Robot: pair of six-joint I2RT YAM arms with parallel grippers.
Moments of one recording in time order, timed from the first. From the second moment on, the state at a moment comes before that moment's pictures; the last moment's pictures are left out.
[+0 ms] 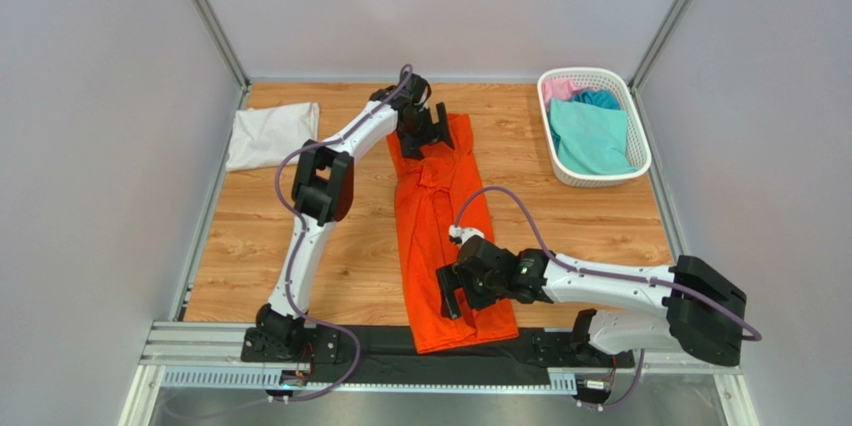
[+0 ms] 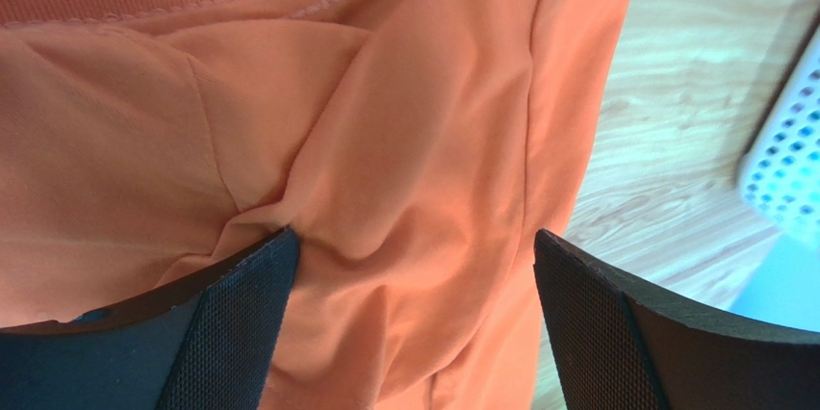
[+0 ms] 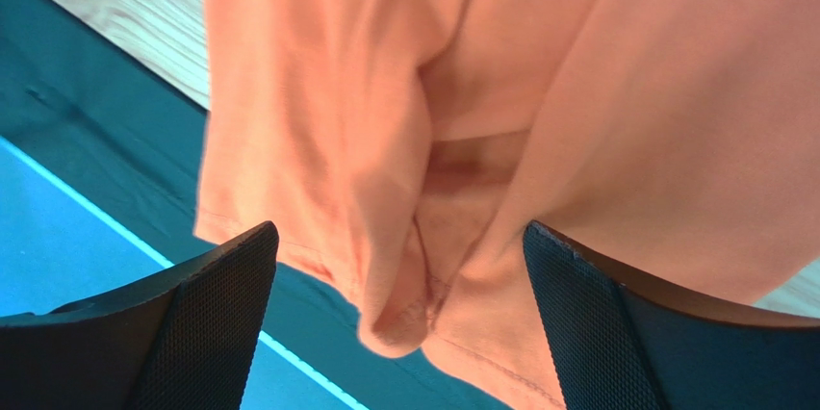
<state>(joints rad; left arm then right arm) -0.46 2.48 2.20 -0.77 0.29 -0.67 1.12 1.22 0.59 -0.38 -0.05 0.73</state>
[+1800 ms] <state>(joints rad) -1.42 1.34 0.57 -0.27 0.07 -1.23 1.12 0.79 0.39 -0.83 -0.06 0.97</state>
